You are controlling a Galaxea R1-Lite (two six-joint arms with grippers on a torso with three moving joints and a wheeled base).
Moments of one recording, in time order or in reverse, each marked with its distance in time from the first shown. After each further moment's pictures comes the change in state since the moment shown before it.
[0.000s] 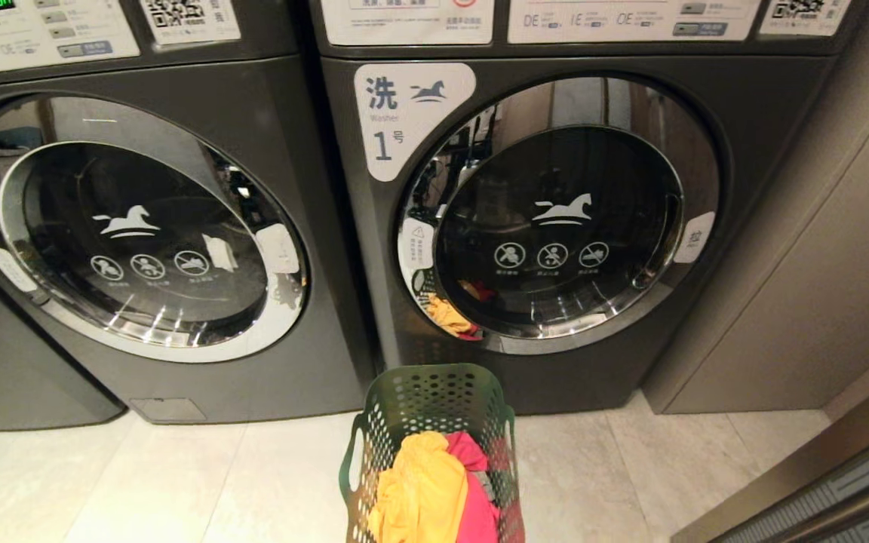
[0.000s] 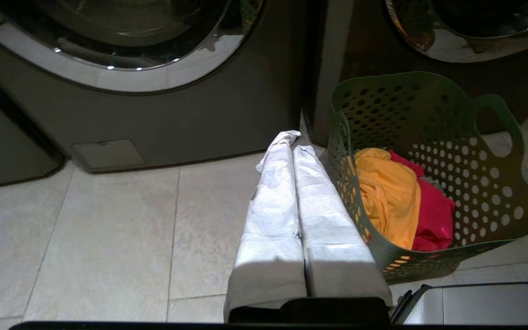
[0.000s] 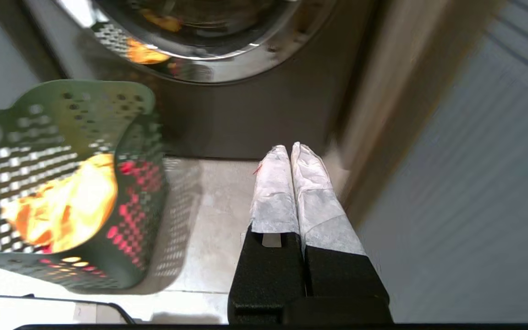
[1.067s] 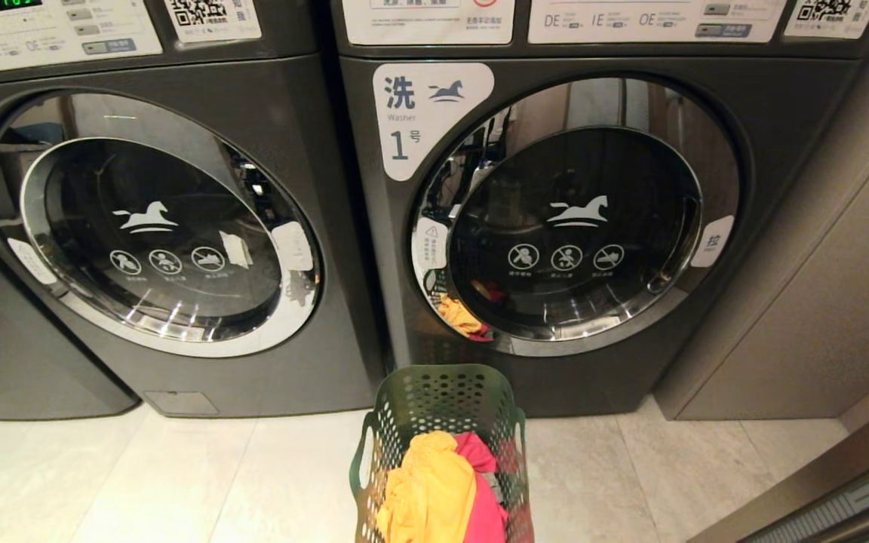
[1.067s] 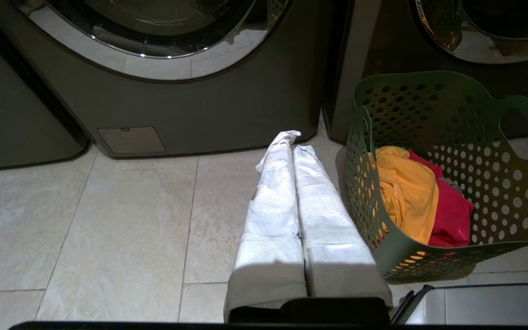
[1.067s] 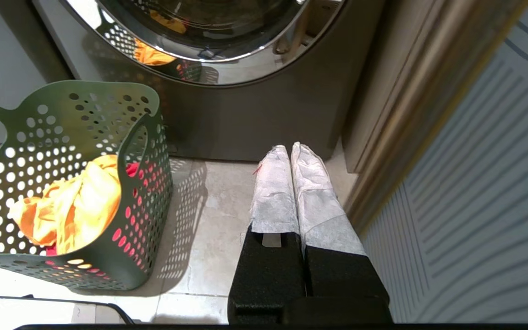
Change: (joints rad) left arm 0.001 0.000 0.000 0.000 0.007 0.000; right arm 0.001 0.000 0.000 0.000 0.000 -0.002
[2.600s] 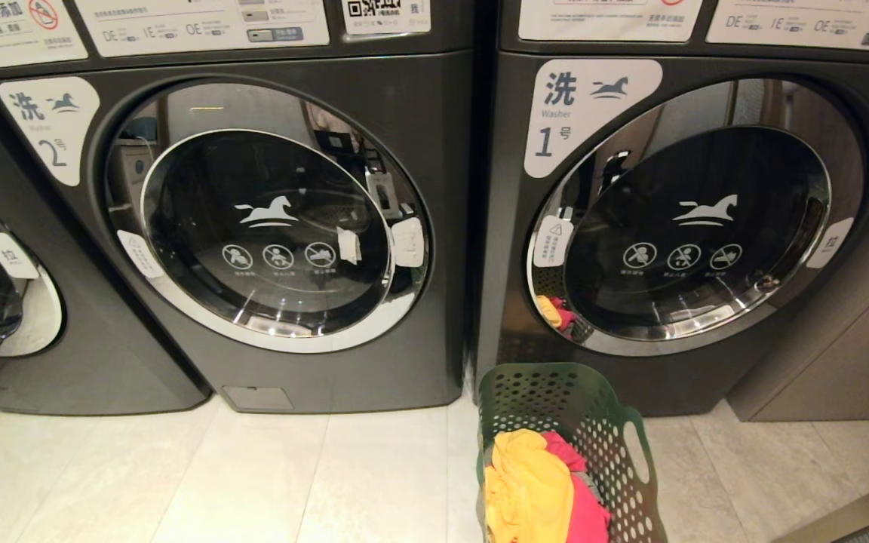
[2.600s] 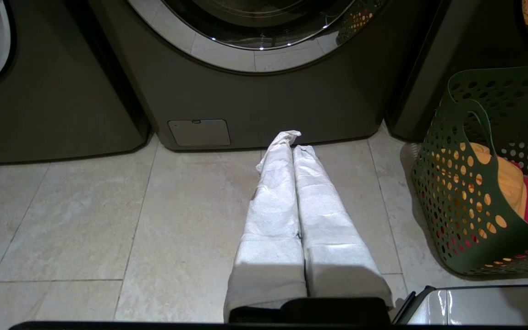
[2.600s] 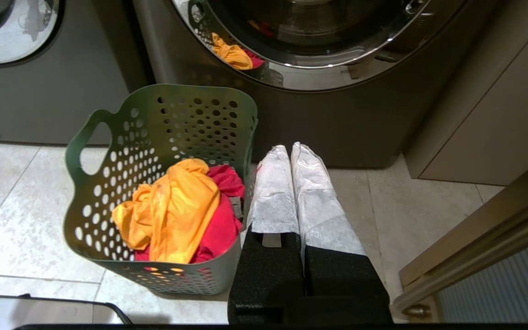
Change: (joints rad) left arm 0.000 0.000 0.000 0.001 0.001 0.002; right arm 0.000 0.000 0.000 0.000 0.000 -0.007
